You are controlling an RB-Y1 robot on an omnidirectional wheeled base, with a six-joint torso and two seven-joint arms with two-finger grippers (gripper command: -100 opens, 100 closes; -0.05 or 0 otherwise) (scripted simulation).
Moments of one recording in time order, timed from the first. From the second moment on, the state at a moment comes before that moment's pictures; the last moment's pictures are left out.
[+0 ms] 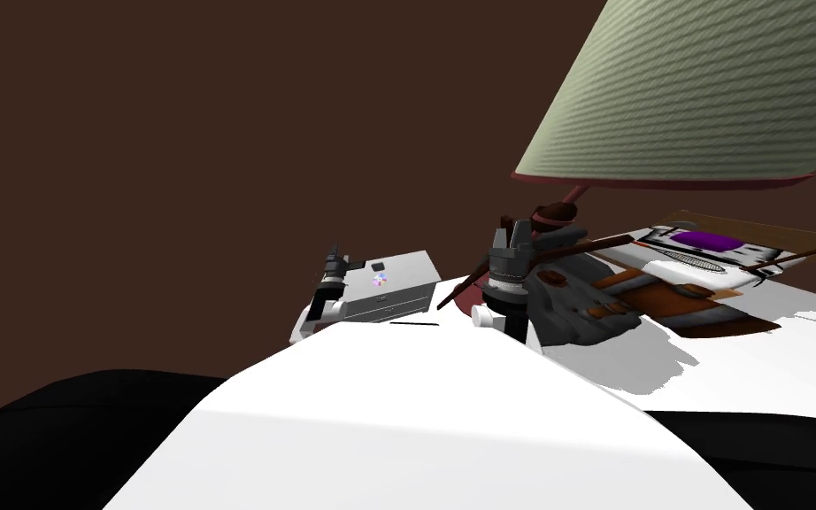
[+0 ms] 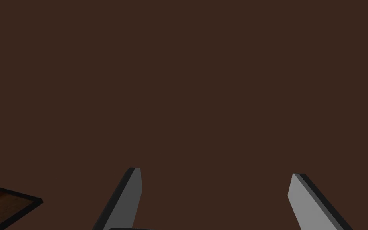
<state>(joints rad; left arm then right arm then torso) 0.37 0.20 0.14 -2.01 0.10 -0.19 0.05 0.46 0.02 0.00 -2.30 0.10 -0.60 0.15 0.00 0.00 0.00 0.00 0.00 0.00</state>
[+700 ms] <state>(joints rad) 0.28 0.23 0.20 -1.93 0.13 0.00 0.06 0.46 0.02 0.00 -2.30 0.10 -0.60 0.15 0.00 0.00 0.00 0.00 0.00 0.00</state>
